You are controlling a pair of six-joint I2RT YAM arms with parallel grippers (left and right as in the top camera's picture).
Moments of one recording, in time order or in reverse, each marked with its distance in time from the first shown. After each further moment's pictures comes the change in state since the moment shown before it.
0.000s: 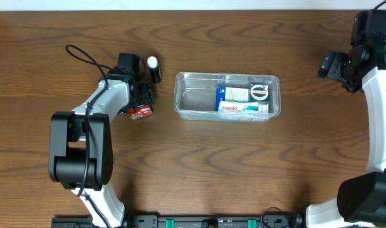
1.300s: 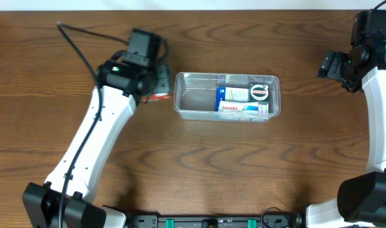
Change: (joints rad) left arm -0.268 -0.354 0.315 -0.412 -0.024 -0.026; right arm 0.000 0.000 0.000 0.000 0.000 0.000
